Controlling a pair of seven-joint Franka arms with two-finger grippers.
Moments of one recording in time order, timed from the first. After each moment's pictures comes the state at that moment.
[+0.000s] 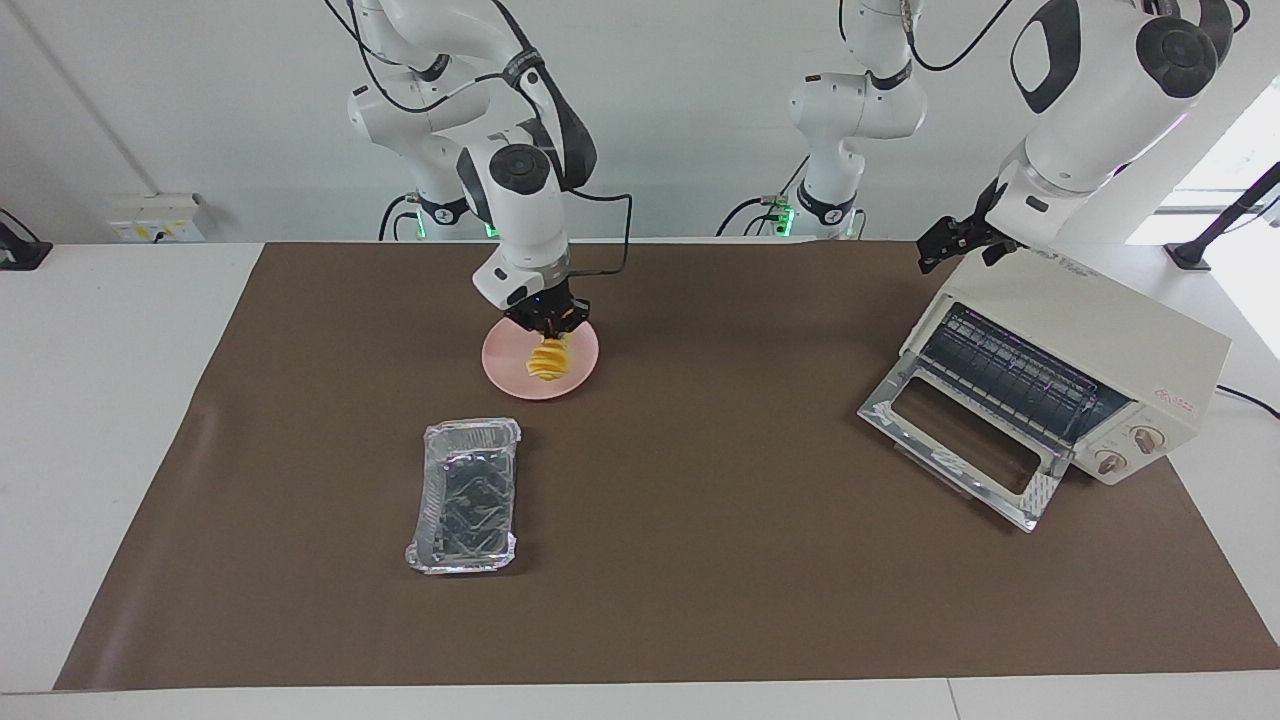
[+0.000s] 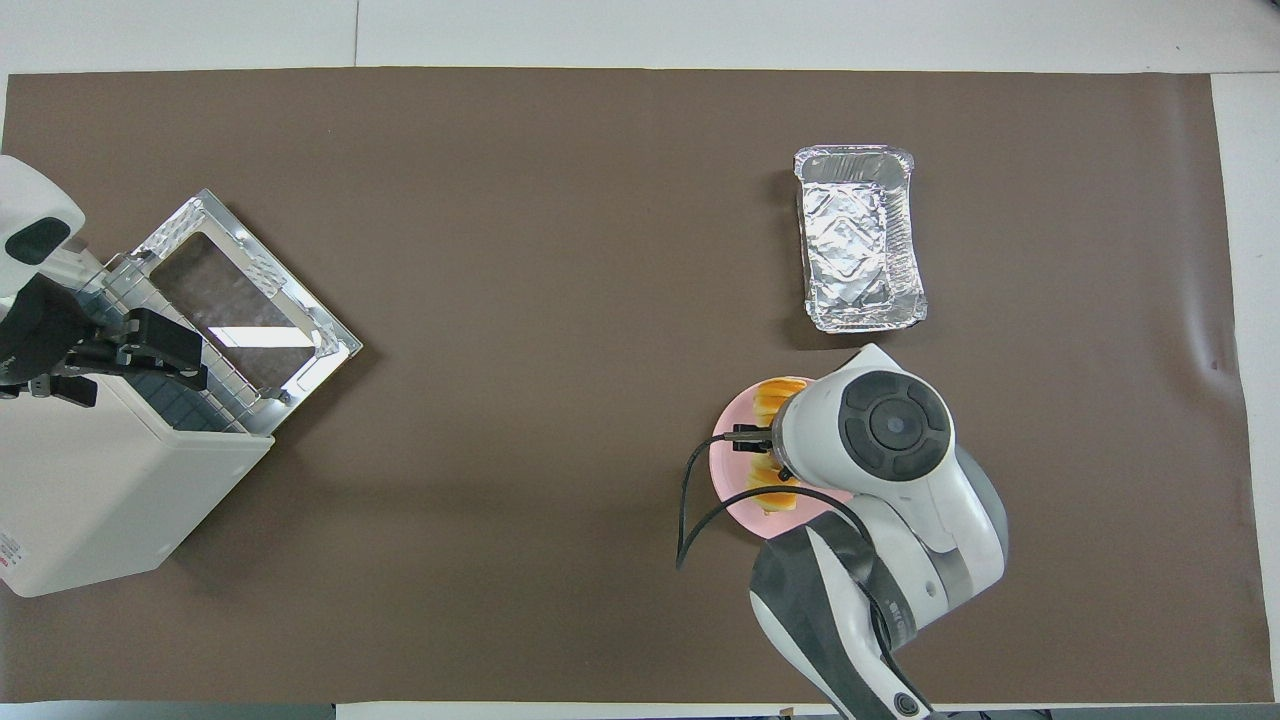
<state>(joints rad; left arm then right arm) -0.22 -0.02 0.13 -1.67 -0.03 1.42 -0.15 0.42 -0.03 0.06 -2.34 0.03 2.31 0.54</state>
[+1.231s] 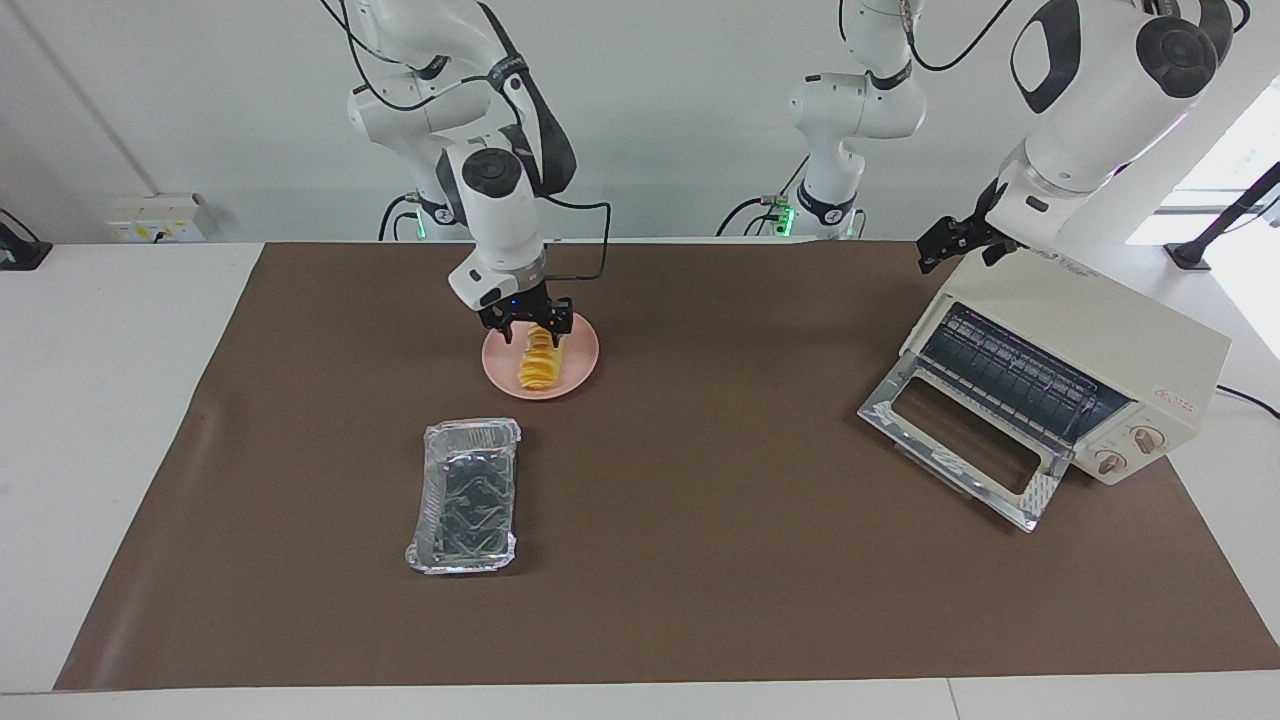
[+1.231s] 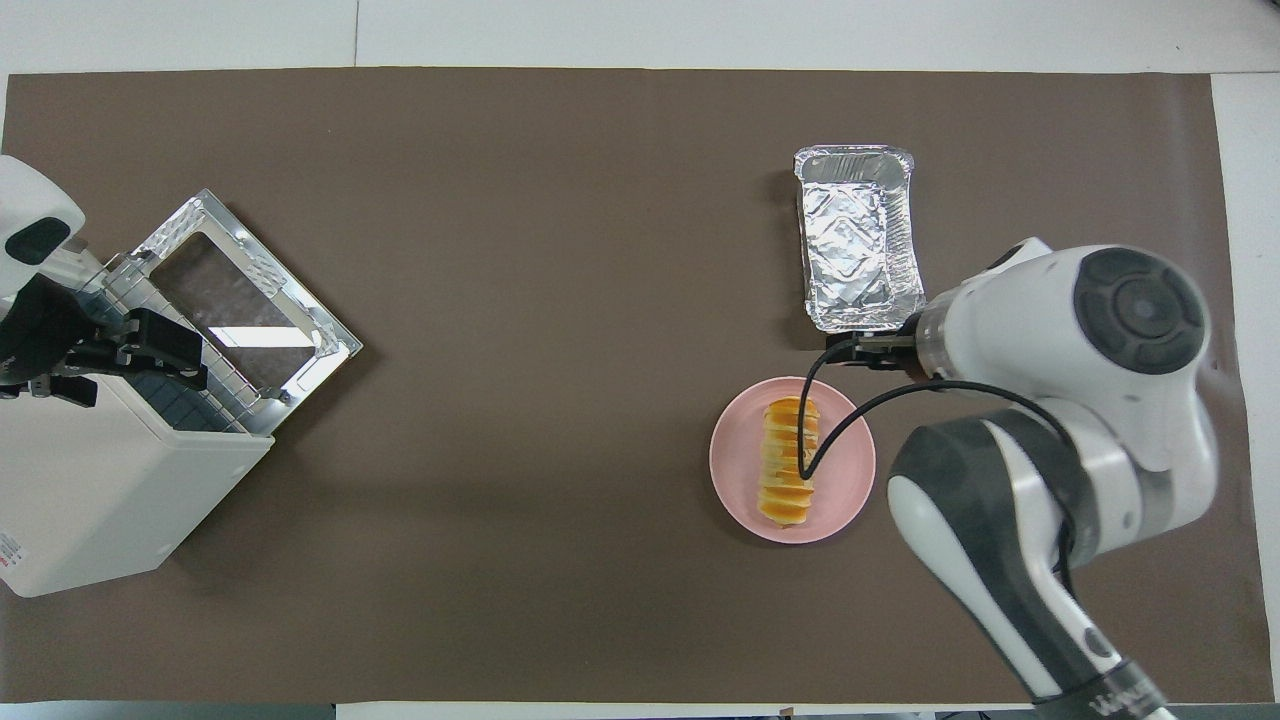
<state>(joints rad) -0.22 -0.02 0.13 -1.67 -0.03 1.42 -0.15 0.16 -0.05 0.04 -2.04 0.03 2.07 0.23</state>
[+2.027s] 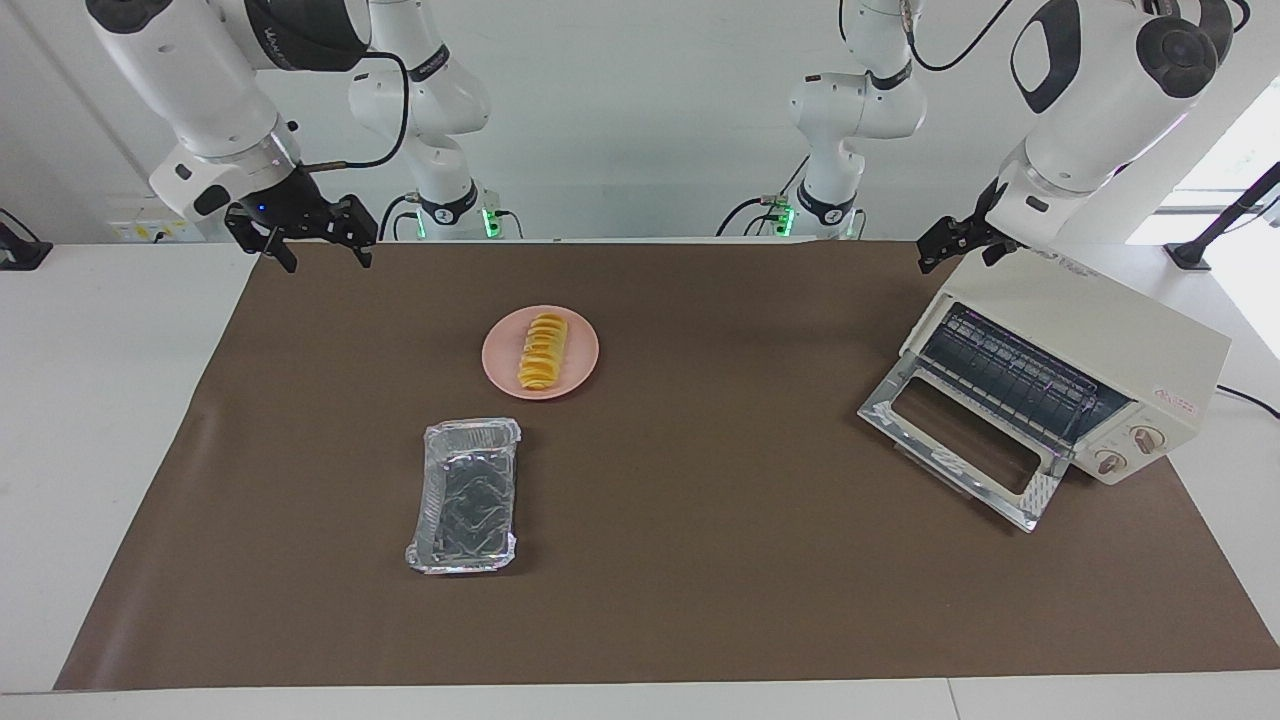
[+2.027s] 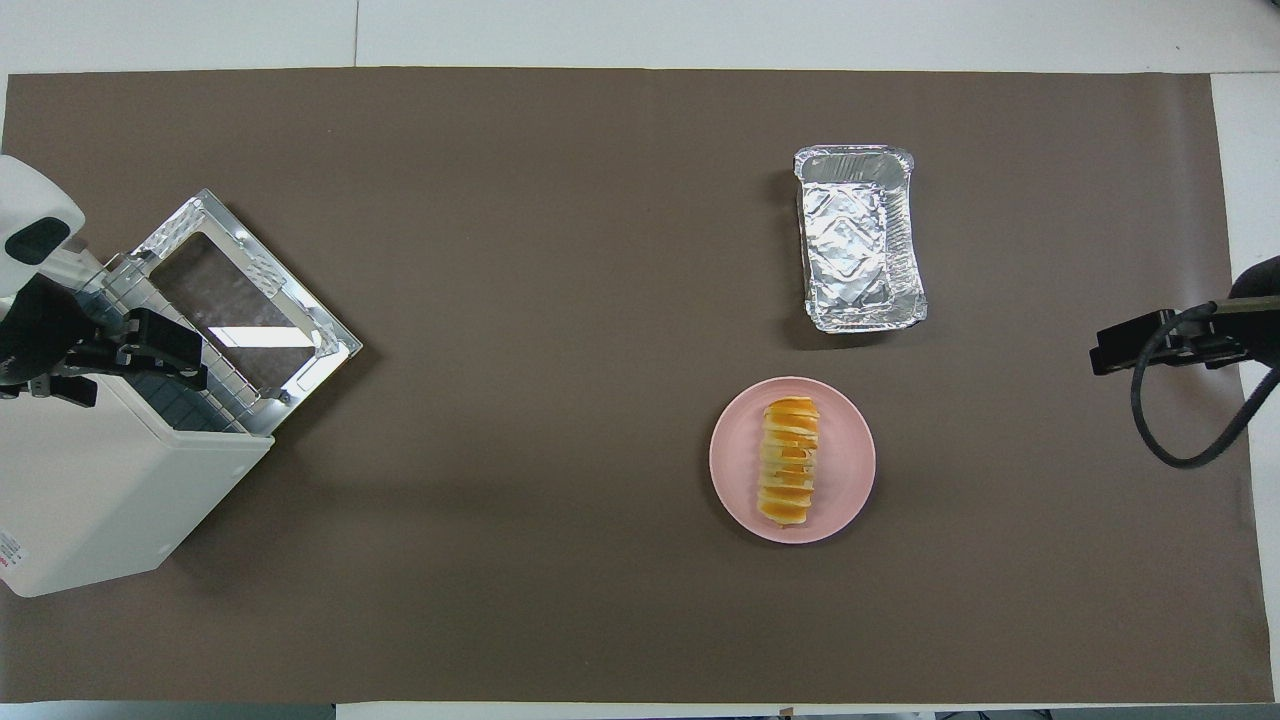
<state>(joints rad) -0.22 -0.02 0.13 -1.67 -0.03 1.42 -0.15 -0.06 -0.08 0.03 -1.71 0.02 1.53 -0.06</state>
